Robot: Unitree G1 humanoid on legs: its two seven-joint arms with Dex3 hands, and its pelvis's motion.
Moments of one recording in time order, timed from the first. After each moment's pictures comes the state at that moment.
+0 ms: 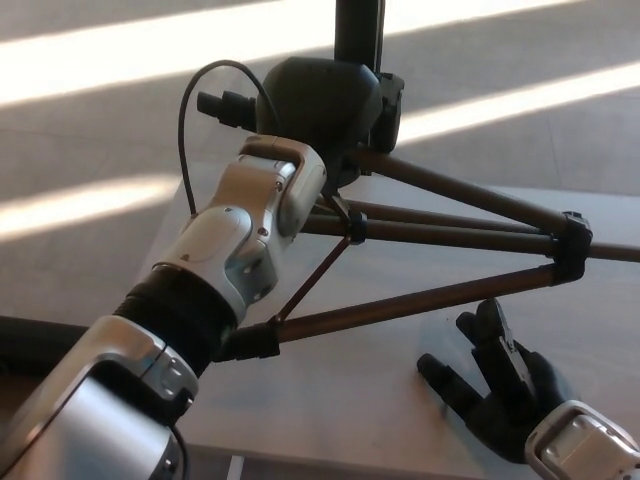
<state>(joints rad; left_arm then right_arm) -1.09 0.21 -0.50 0.70 0.82 0.10 0.10 -0.30 0.12 -0.34 0.06 0.78 0.82 -0.31</state>
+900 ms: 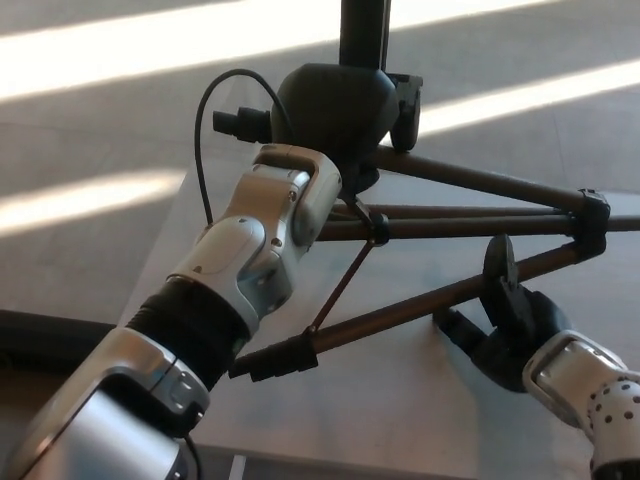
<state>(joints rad) -1.06 0.18 -0.49 0.65 0.82 0.12 0.10 -0.58 0.00 -0.37 0.42 0.71 0.67 -0.24</state>
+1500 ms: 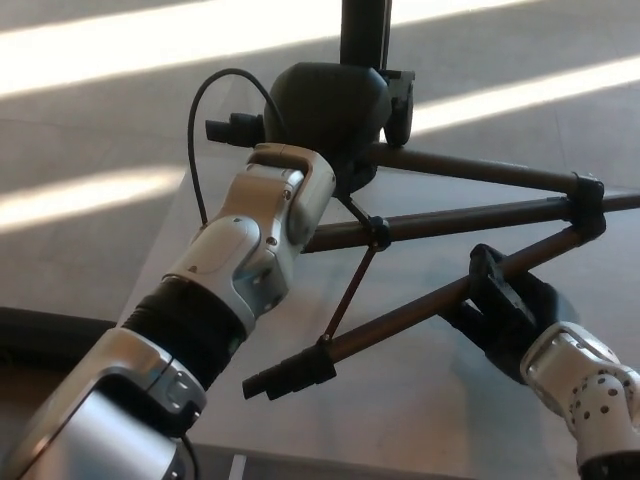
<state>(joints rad) -1.06 0.18 -0.49 0.65 0.81 0.12 0.11 -0.59 0.01 -0.32 0.42 0.55 0.58 -0.31</state>
